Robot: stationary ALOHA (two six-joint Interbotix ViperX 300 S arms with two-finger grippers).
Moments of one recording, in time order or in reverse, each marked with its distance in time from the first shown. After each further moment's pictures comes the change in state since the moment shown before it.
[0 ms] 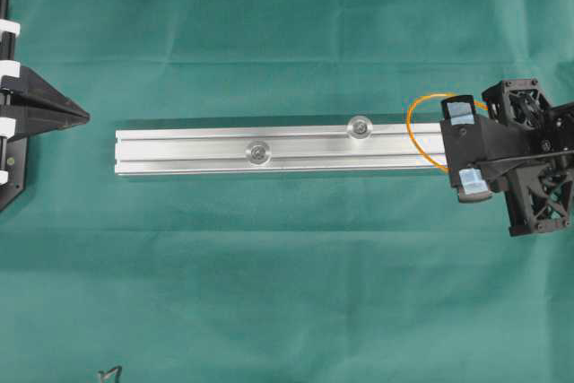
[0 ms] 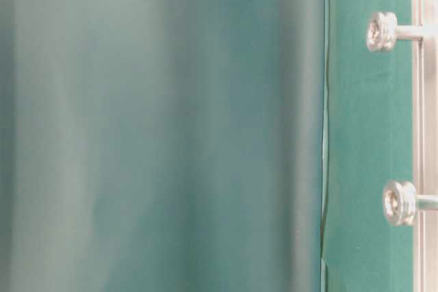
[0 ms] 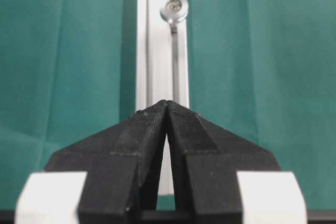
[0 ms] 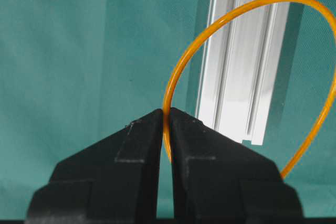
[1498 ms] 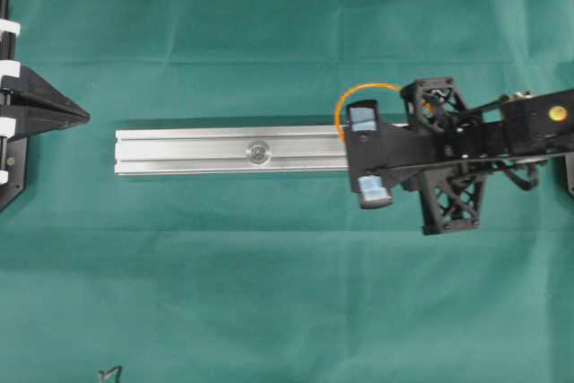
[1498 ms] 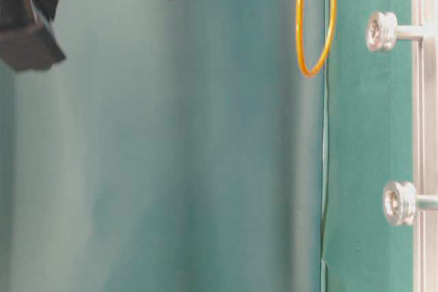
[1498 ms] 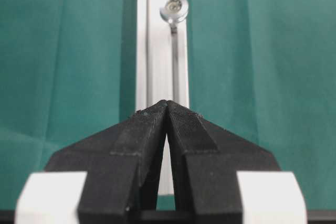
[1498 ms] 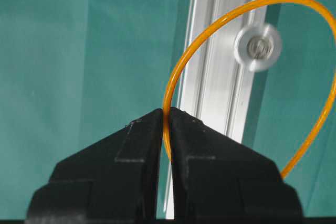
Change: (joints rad) left arm 0.000 0.000 0.002 -0.002 0.000 0.002; right arm -0.028 0.287 -0.265 -0.069 -0.054 -0.012
